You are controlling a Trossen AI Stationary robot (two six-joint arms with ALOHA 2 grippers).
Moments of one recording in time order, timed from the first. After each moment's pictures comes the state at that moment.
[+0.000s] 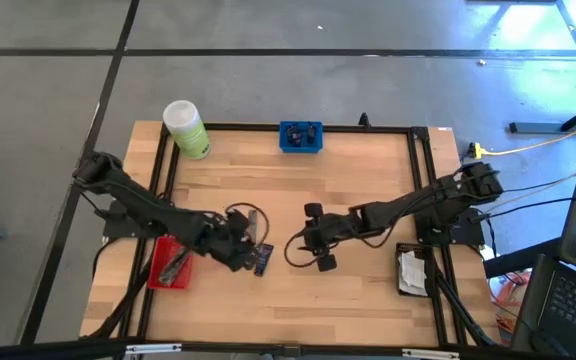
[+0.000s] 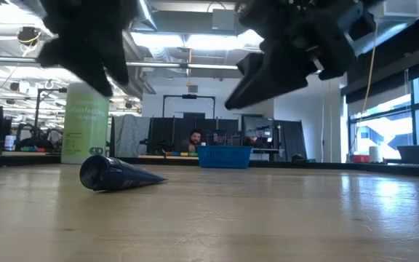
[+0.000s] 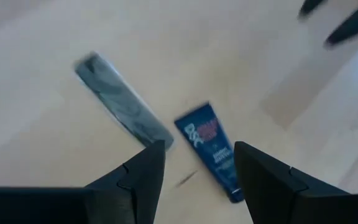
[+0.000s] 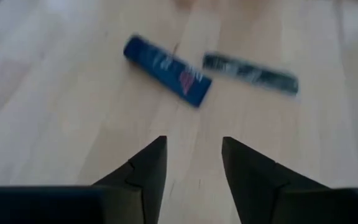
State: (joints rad) left arm -0.45 1.49 1.05 -0.73 -0.45 -1.29; right arm 0.25 1.68 0.93 0.03 0.09 -0.12
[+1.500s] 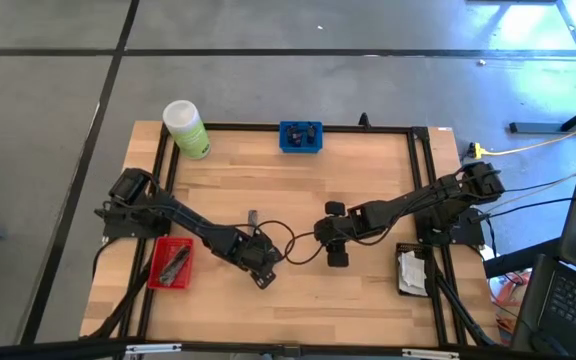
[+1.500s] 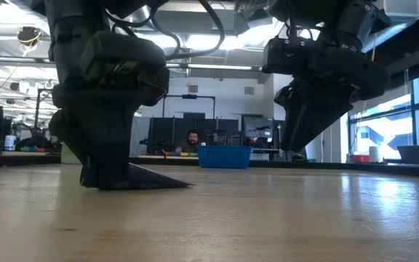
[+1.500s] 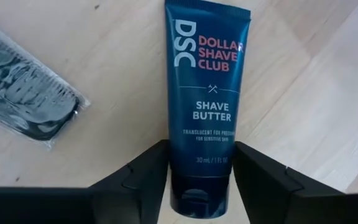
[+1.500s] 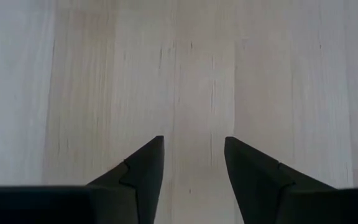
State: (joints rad) left arm -0.38 1.85 1.05 -0.44 -0.07 -1.16; right arm 0.25 1.67 0.96 -0.41 0.12 0.18
